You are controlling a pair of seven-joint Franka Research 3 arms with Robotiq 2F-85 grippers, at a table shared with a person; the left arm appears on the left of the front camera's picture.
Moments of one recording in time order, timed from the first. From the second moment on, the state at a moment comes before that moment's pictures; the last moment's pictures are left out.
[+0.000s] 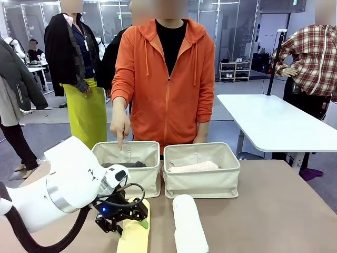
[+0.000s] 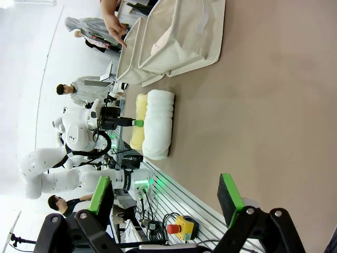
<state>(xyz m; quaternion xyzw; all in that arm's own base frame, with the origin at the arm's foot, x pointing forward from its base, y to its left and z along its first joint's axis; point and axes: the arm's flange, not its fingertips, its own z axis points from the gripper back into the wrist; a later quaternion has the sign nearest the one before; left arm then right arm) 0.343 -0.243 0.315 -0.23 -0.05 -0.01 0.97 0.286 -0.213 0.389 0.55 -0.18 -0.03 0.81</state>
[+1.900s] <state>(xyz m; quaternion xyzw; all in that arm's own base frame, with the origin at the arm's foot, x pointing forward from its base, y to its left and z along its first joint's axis) 0.315 -0.237 0.448 -0.14 -0.18 -0.11 0.97 0.286 -0.213 0.389 0.55 -0.18 -0.03 0.81</state>
